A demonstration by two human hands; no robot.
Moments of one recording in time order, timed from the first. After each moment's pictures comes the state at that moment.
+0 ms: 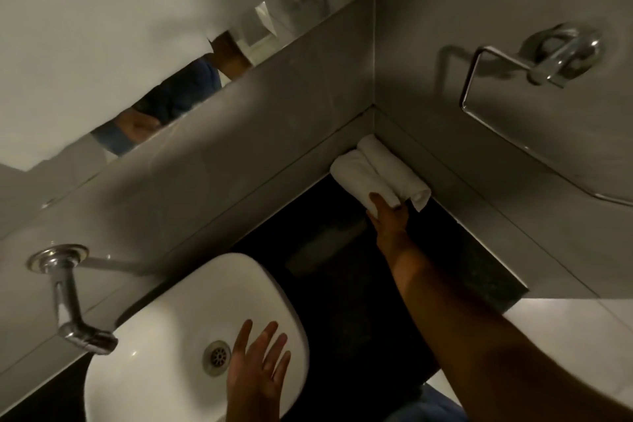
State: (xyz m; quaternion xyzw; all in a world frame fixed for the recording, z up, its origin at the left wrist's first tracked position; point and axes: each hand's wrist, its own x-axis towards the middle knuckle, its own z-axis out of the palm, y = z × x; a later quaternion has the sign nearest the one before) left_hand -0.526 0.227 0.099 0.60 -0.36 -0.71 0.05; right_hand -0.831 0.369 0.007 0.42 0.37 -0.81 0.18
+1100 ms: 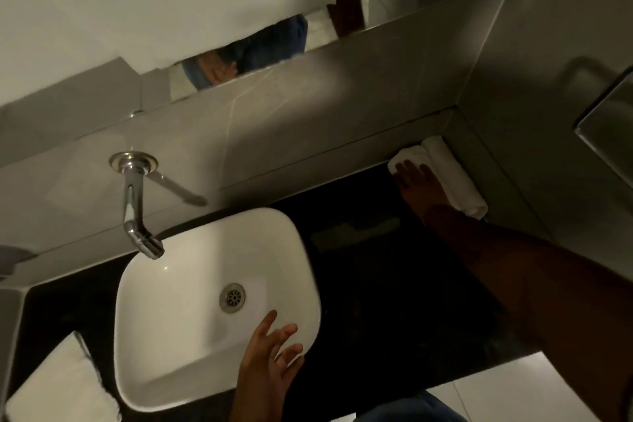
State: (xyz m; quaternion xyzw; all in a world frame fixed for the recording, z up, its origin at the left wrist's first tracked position) left_hand -0.471 0.258 0.107 0.61 -0.27 -0.74 0.08; right_hand -0.888 0.351 -0.007 -0.44 0.87 0.11 0.17
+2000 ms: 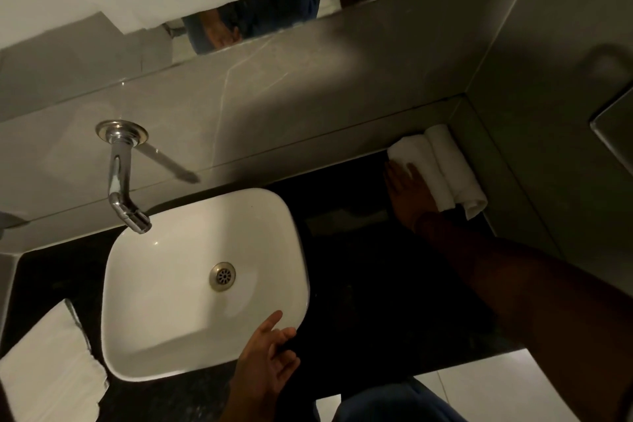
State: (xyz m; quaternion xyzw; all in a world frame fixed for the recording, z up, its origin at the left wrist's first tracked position) left_hand -0.462 0.284 0.079 0.65 -0.27 -0.71 0.04; right_hand -0.860 0.351 -0.033 -0.48 0.86 0.07 0.17
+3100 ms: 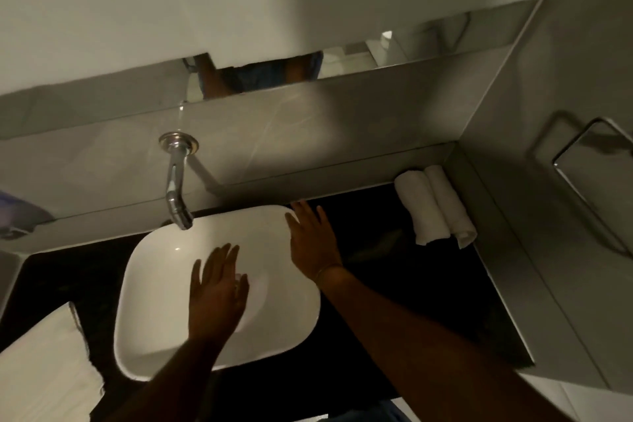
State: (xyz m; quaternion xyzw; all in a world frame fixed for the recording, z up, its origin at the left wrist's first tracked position) left_hand -0.437 0.144 0.075 0.39 -0.92 -0.07 0.03; right_hand -0.653 0.231 0.068 -0.52 0.83 -0.14 0.09
